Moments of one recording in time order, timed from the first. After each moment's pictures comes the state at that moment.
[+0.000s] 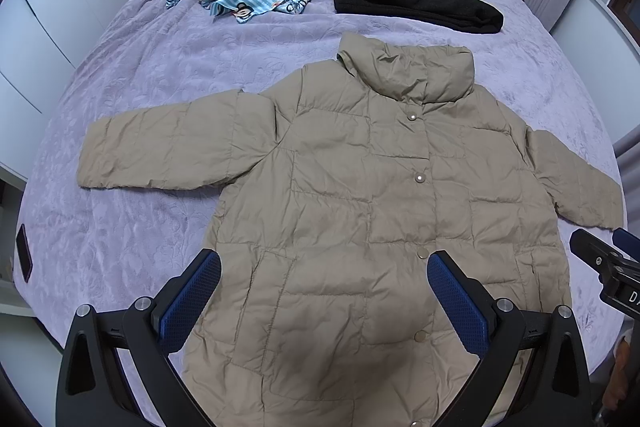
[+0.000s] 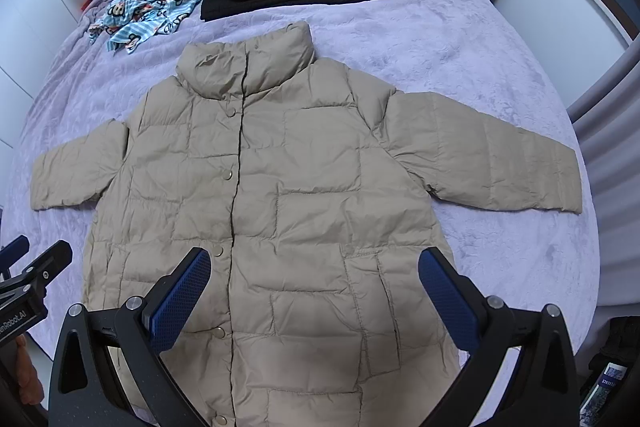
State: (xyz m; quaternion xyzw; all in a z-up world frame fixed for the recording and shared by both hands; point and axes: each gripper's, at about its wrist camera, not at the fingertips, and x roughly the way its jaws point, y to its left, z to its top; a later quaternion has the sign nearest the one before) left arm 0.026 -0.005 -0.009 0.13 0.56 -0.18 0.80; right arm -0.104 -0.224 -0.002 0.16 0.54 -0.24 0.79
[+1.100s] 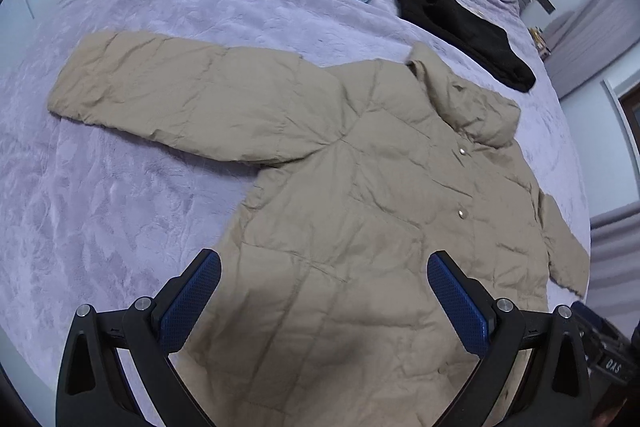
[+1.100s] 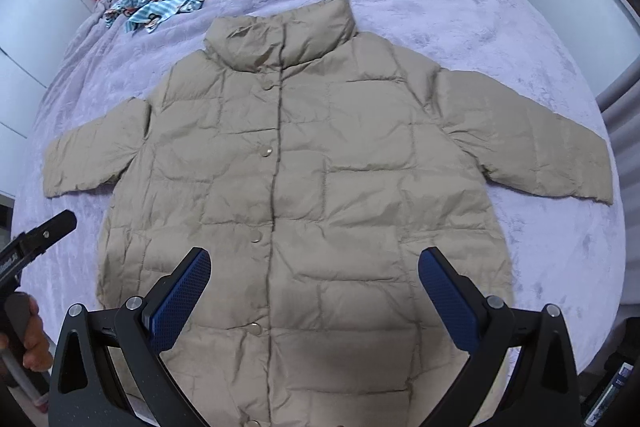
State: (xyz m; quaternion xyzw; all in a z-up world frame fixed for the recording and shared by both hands) left arm 0.100 0.105 -0.079 -0.05 0.59 -0.18 0.79; right arm -0.087 -0.184 -0.035 0.18 0.56 -0.19 0.79
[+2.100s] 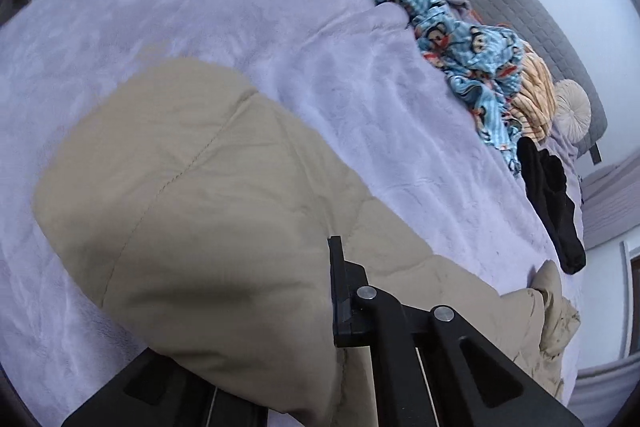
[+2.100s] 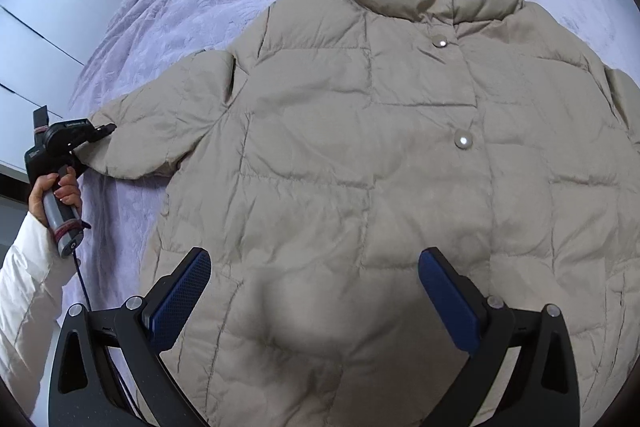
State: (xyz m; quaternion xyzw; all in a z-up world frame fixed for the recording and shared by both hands) left arm 0.329 0.272 -0.167 -0.20 0.50 -0.08 0.84; right arm 0.022 -0.097 -0.128 0.22 0.56 -0.10 0.79
